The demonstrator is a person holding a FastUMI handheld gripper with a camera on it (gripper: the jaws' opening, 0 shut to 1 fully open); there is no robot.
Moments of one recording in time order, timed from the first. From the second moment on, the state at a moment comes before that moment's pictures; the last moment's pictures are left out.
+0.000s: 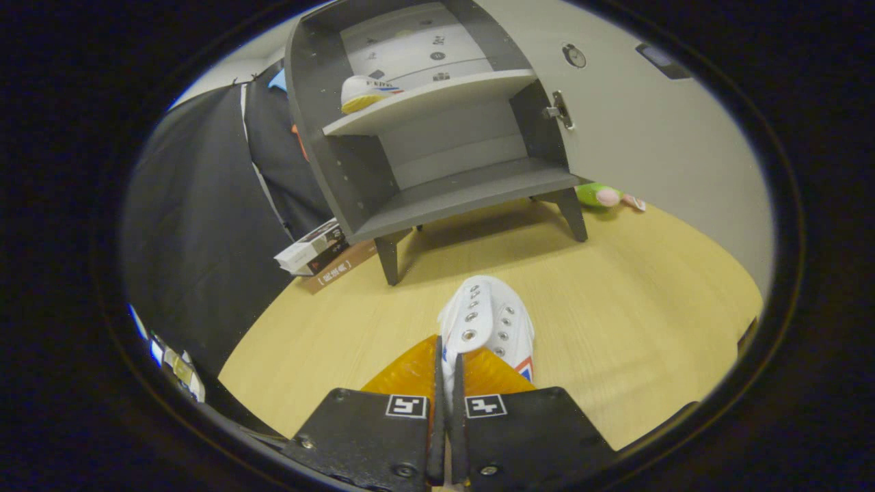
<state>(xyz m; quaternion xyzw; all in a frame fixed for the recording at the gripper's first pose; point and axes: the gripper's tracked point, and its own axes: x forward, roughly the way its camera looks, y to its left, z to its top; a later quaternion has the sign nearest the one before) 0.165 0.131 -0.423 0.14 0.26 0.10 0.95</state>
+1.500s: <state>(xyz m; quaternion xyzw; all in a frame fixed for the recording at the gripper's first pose) 0.182 0.095 0.056 -0.06 0.03 0.07 1.00</state>
